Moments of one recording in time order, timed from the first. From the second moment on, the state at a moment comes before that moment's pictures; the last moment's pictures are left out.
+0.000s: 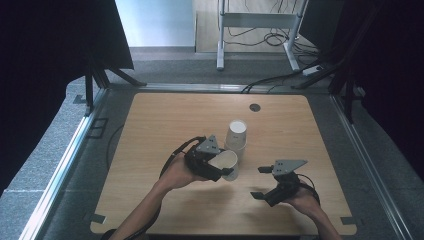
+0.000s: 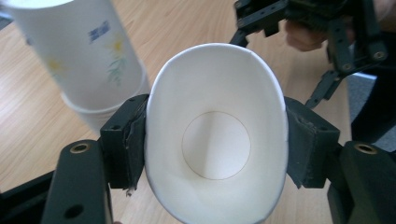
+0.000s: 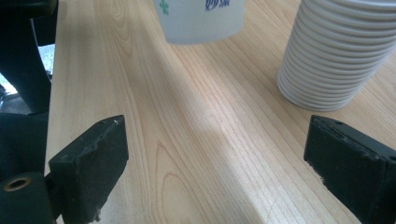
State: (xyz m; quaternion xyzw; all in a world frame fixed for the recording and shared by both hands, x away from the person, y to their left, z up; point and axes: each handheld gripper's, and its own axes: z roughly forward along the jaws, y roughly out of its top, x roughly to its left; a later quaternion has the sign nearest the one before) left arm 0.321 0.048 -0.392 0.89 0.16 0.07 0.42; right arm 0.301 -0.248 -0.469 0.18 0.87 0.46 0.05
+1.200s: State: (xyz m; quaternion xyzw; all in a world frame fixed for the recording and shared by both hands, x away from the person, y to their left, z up) left arm 0.358 0.084 -0.414 0.91 0.27 0.15 0.30; right arm 0.306 -0.268 -0.485 0.25 0.86 0.44 0.06
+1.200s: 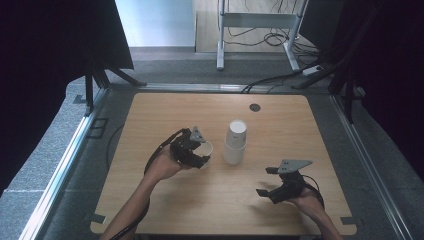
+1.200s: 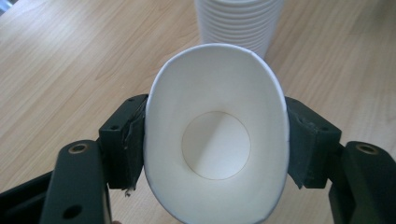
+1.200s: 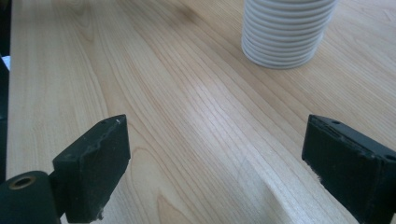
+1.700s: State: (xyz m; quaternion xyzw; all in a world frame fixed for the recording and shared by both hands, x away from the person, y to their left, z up) left arm 0.376 0.090 -0.431 0.90 0.31 0.16 0.27; right arm 0.307 -0.268 -0.489 0.26 0.86 0.43 0.06
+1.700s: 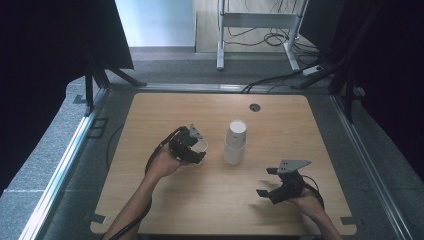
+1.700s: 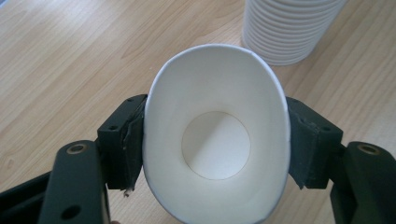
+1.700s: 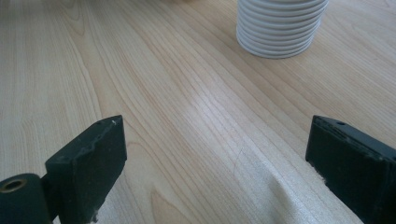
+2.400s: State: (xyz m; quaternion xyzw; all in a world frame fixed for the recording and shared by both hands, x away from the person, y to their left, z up) left arm 0.388 0.087 -0.448 0.89 0.33 0.17 0.26; right arm 0.307 -0.265 -0.493 0.25 0.87 0.42 0.05
